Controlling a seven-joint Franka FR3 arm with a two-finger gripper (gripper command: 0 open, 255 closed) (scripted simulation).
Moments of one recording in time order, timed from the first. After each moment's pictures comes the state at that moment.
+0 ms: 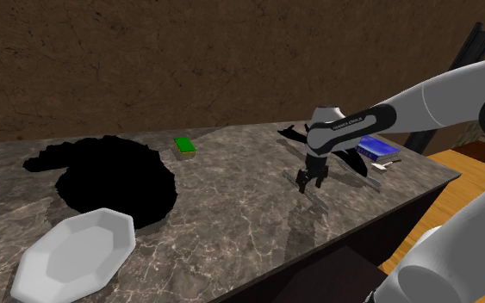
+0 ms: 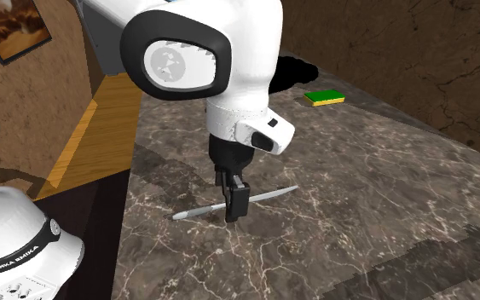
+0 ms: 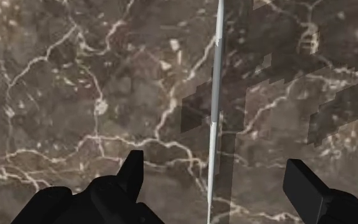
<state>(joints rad) -0.17 -0.15 -0.26 -2.46 -0.12 2.17 -0.08</state>
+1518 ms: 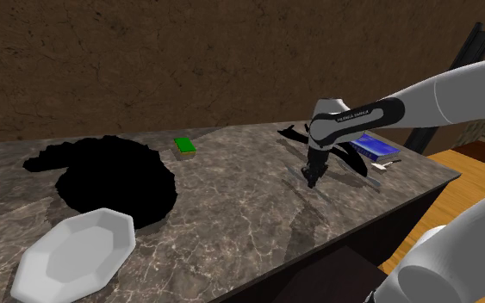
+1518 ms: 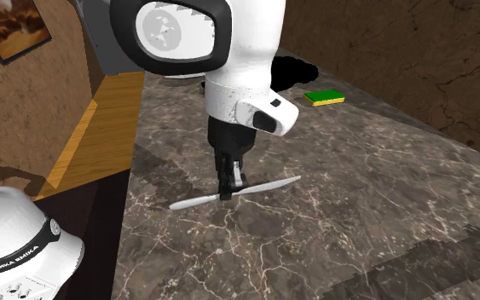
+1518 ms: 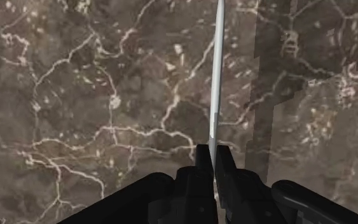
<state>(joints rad) -0.17 -0.20 -0.25 -2.42 -0.12 2.09 -0.08</state>
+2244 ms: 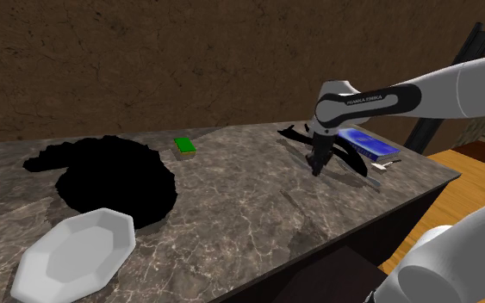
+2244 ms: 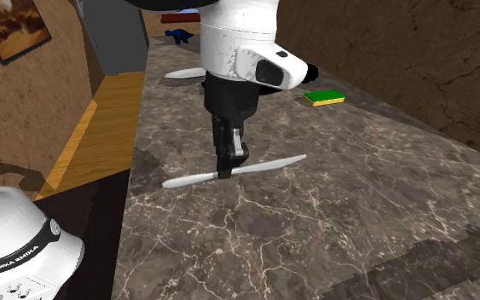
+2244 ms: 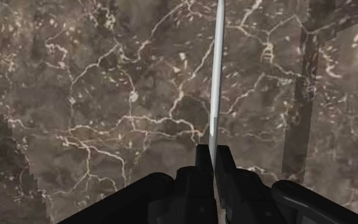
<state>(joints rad) -0.17 -0.27 -0.24 -2.33 -0.13 1.93 -0.07</state>
